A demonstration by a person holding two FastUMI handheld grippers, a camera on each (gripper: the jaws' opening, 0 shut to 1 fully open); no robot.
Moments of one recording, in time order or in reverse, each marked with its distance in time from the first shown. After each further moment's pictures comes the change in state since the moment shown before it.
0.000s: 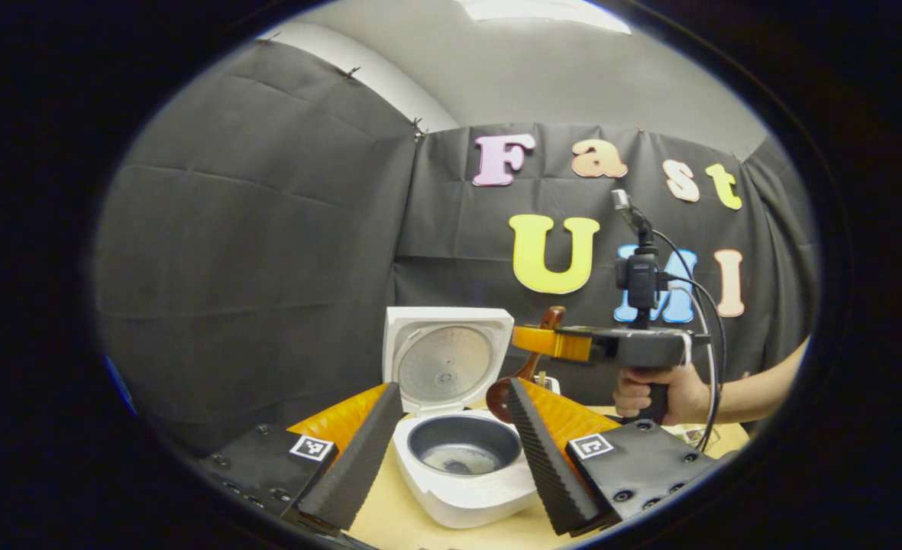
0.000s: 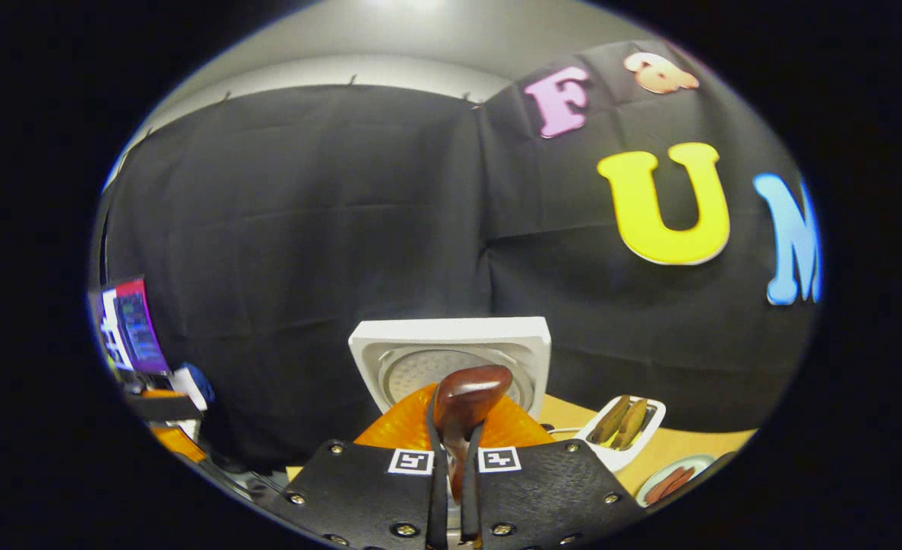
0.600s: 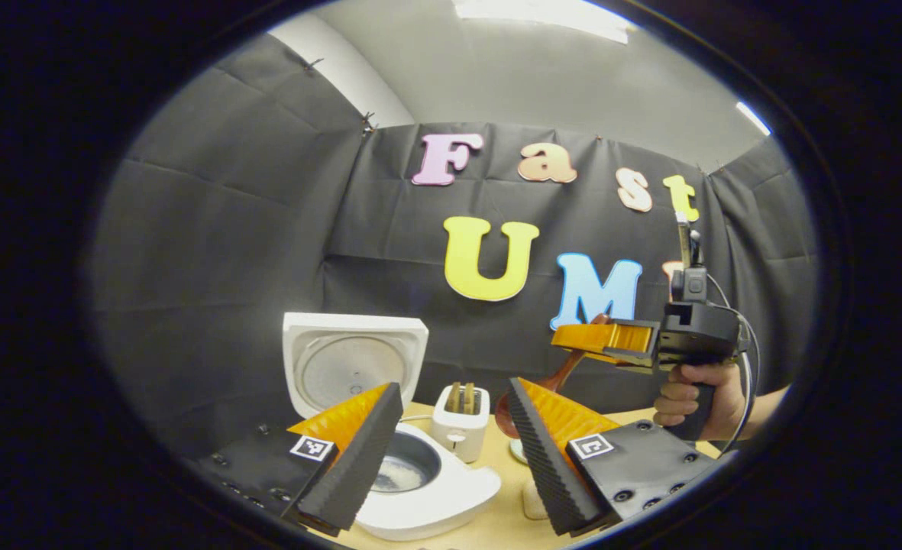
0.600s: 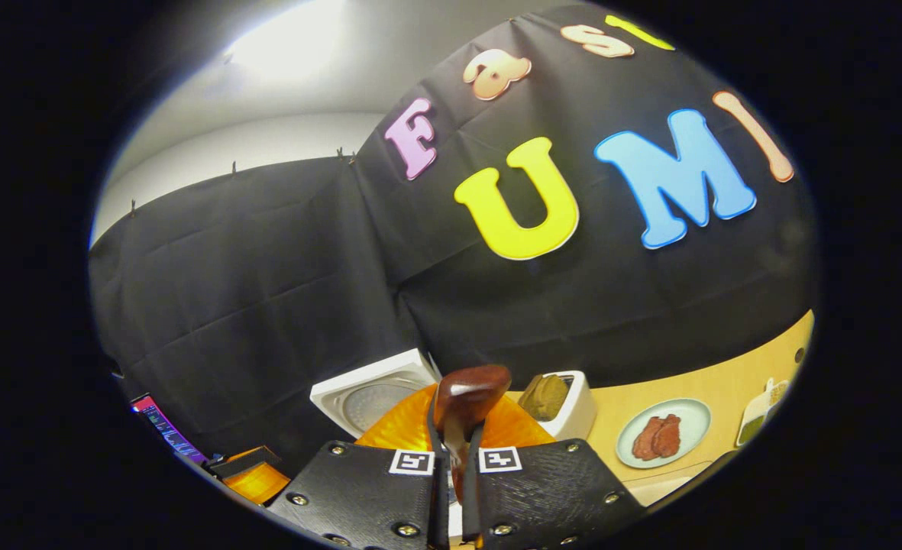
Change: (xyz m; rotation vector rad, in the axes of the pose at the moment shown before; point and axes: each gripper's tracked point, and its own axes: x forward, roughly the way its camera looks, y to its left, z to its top) left arm 0.066 -0.119 0.023 -0.030 -0.013 -0.241; right arm -0.143 -0.101 0.042 0.259 -0.131 -0.247
